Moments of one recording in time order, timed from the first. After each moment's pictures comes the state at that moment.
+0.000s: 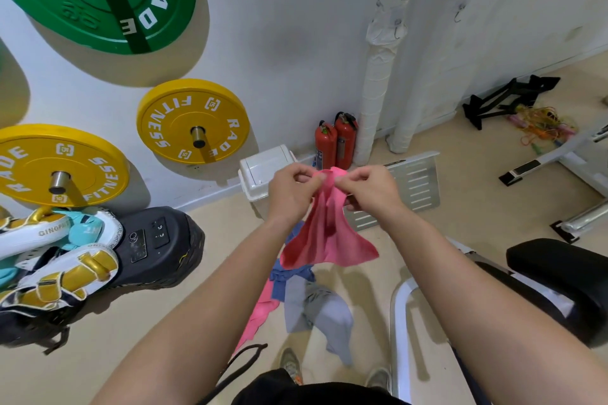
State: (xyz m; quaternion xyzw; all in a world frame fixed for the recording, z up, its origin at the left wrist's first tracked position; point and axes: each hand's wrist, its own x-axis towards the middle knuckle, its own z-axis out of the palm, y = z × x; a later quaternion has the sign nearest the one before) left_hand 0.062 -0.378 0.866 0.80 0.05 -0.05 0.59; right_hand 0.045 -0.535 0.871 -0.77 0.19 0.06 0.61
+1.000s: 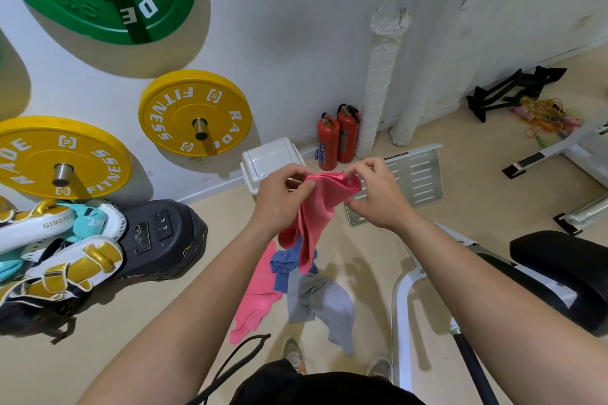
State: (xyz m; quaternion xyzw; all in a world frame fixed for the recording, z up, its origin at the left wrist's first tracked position) left_hand 0.046 -0.341 0.857 0.83 -0.06 -0.03 0.55; right_hand 0.033 -0.554 0.835 -0.93 -0.04 0.02 0.35
